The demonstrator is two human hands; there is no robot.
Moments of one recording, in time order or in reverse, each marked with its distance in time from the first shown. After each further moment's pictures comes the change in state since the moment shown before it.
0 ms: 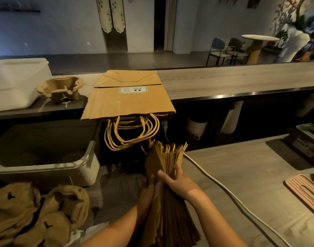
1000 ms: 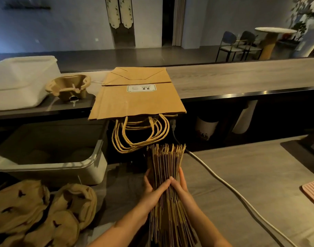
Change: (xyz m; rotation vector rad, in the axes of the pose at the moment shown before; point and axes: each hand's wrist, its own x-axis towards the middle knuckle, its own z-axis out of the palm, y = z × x) left_hand -0.060 0.041 -0.017 0.022 -0.101 0.111; right_hand 0.038 0.047 0.056 0.792 -0.047 -0.237
